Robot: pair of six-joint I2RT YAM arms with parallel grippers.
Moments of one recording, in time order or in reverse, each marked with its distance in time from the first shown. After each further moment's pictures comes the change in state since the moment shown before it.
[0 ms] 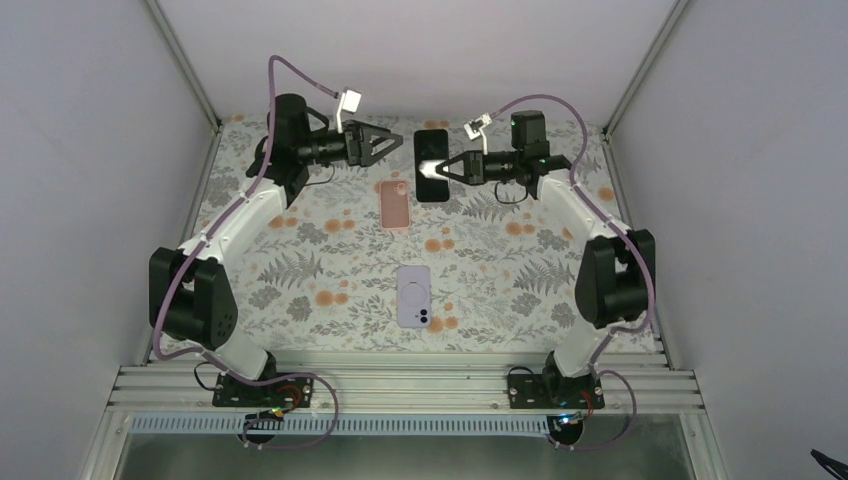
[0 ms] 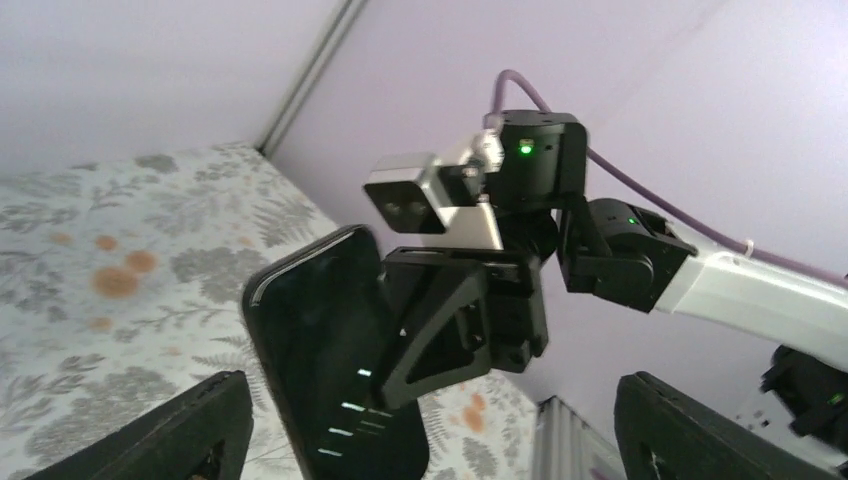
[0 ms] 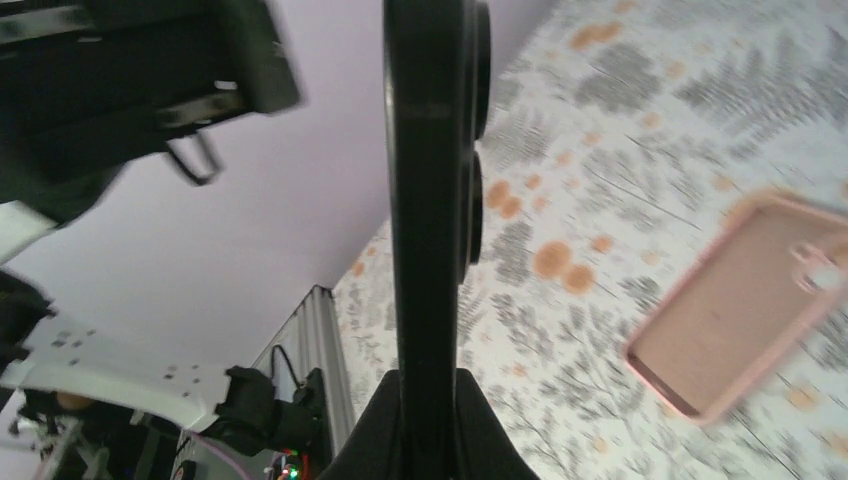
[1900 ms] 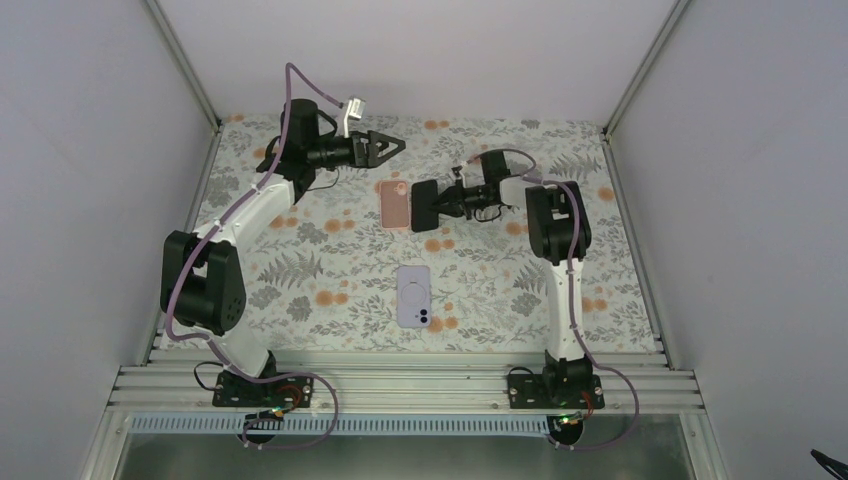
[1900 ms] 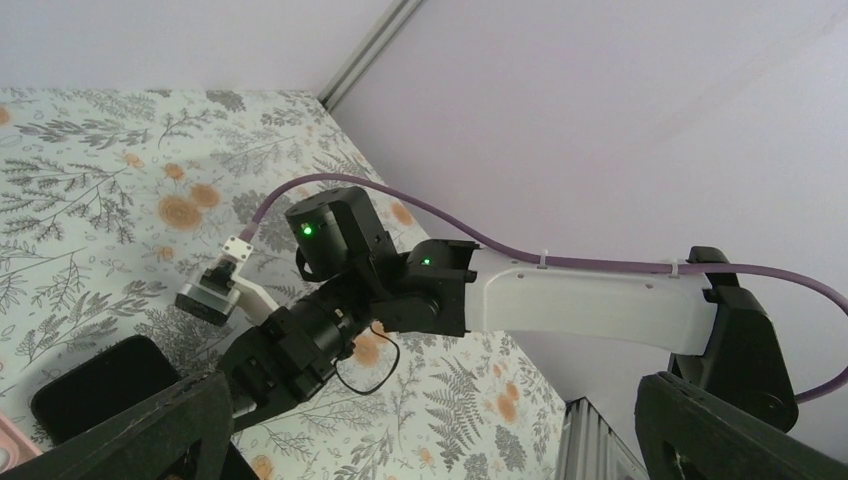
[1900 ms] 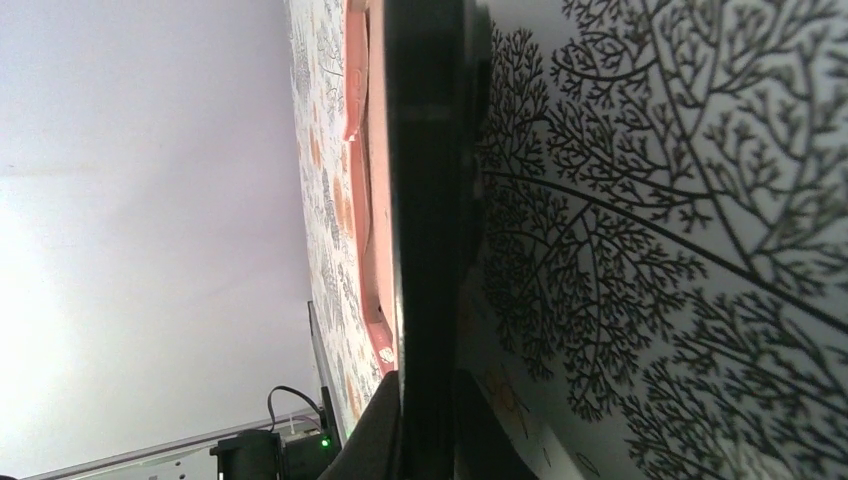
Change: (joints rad) left arm 0.013 0.092 0.011 -0.101 -0.086 0.023; right arm -0.038 0.703 0.204 0.017 -0.023 0.233
